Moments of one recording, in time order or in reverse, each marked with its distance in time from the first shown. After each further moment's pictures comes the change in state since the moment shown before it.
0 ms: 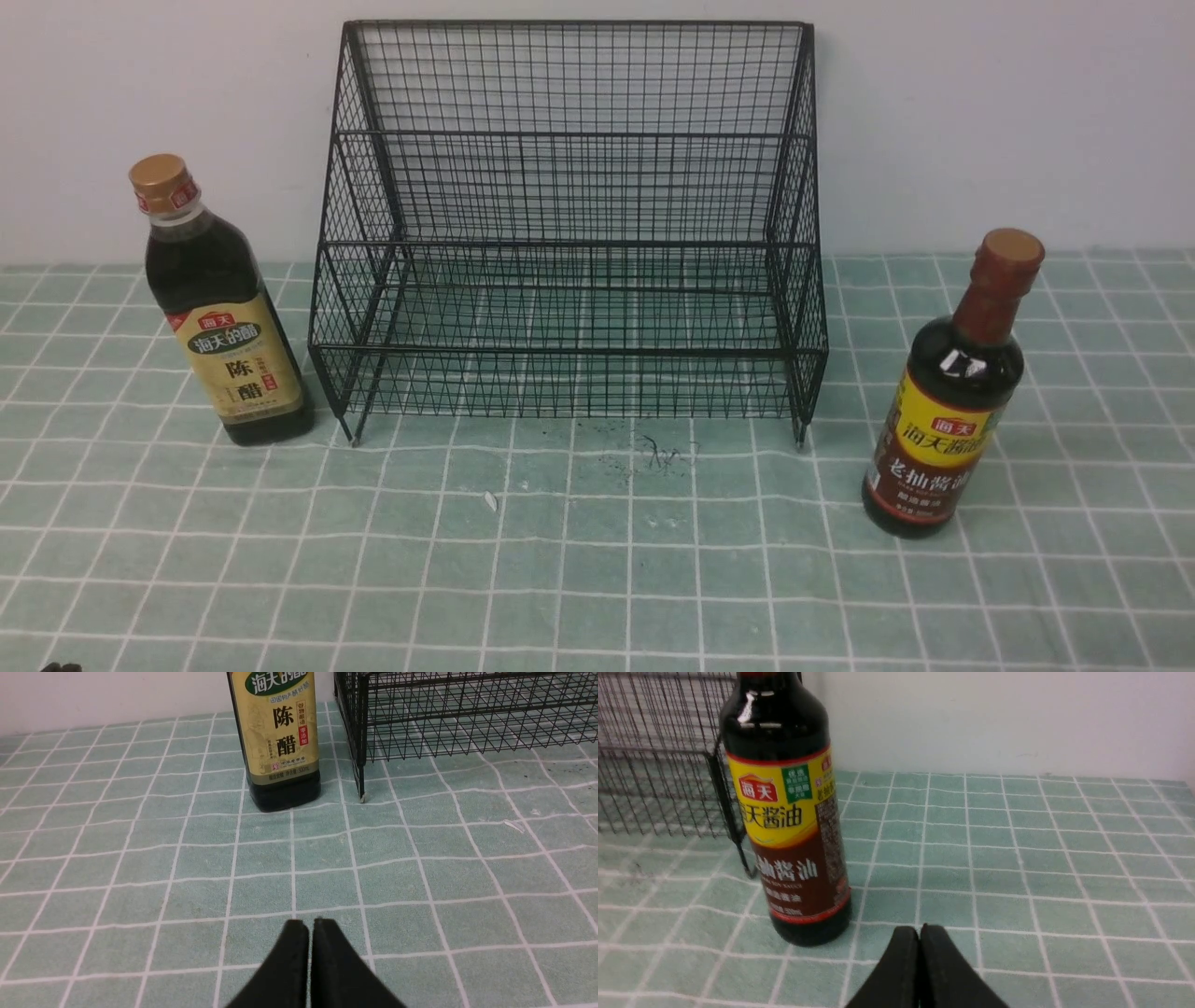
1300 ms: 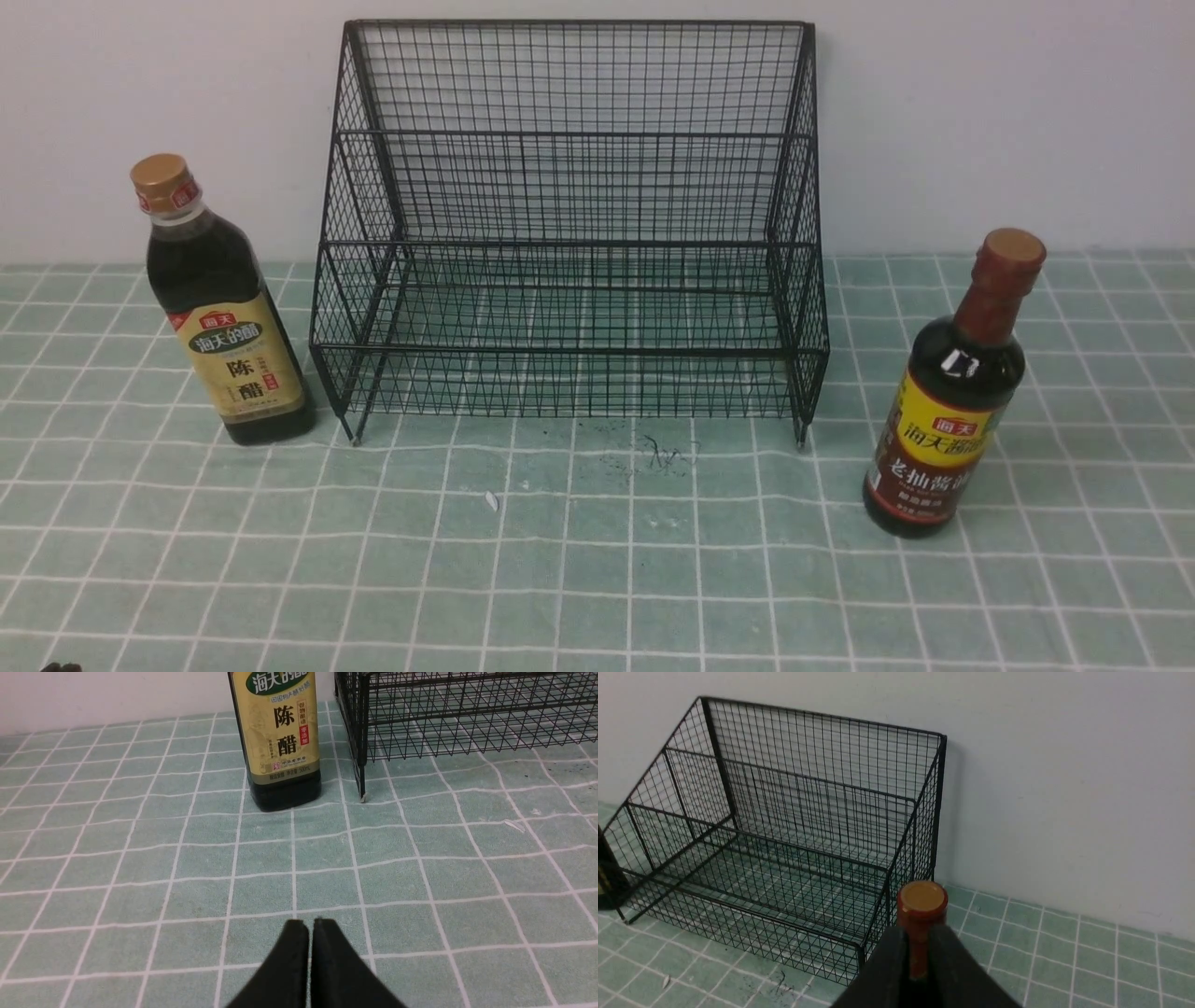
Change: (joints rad) right arm 0.000 0.726 -0.814 0.376 0.305 -0.512; left arm 0.000 0.000 0.000 0.000 0.000 0.000
